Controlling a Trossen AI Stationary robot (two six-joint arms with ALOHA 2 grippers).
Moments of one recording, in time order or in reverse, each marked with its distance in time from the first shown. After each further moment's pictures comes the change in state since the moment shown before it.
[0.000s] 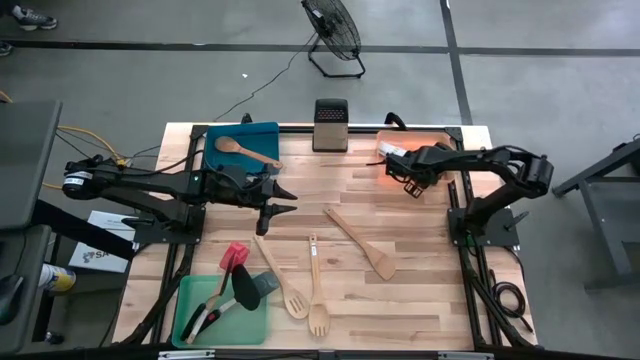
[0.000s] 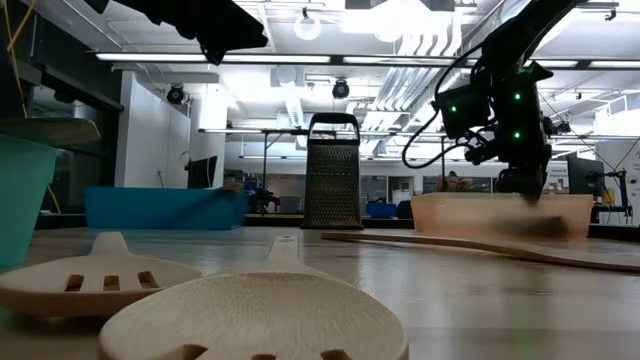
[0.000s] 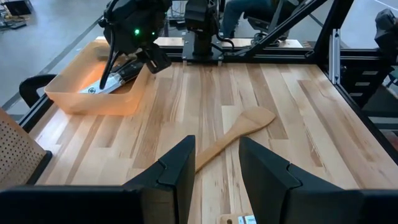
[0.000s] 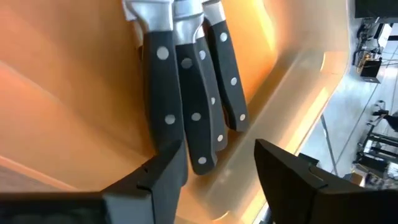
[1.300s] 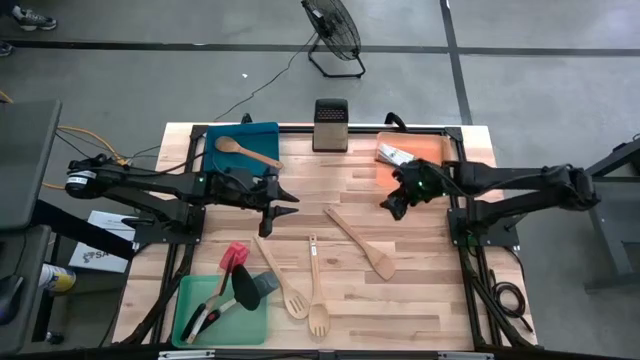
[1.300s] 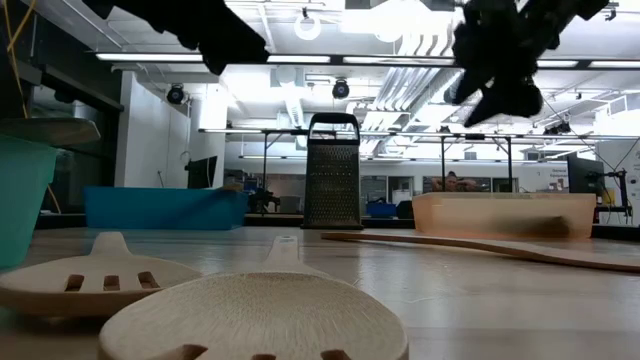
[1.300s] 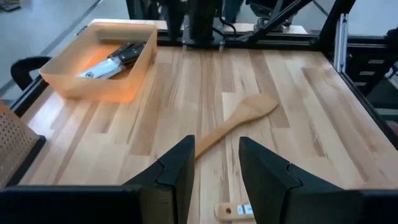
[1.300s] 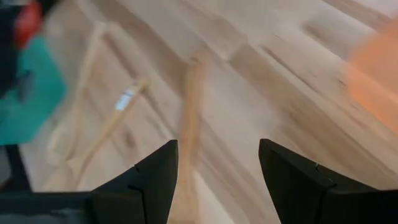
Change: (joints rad) left arm 0.000 0.043 -0.001 -0.014 0.000 -0.019; right arm 0.349 -0.472 -0.002 0.417 -0.659 0.369
